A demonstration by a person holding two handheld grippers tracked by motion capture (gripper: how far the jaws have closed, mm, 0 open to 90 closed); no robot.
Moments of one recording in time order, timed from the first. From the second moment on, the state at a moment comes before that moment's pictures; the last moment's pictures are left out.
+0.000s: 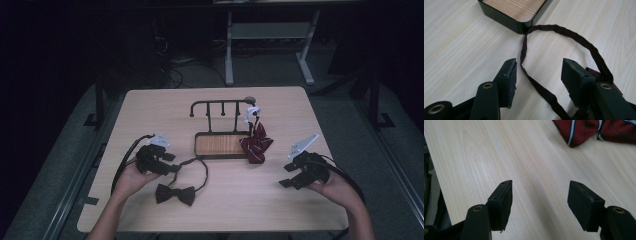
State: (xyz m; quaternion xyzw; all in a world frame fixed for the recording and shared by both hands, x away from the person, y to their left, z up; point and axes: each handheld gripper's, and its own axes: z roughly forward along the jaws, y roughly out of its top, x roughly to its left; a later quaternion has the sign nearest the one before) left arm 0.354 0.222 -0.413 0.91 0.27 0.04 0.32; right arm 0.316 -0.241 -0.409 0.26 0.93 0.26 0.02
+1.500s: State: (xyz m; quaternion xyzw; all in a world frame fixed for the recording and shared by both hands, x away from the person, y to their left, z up) left arm 0.389 0.193 -0.443 0.94 0.25 0.01 0.22; right arm 0.313 -0.246 -0.404 0.25 0.93 0.27 0.03
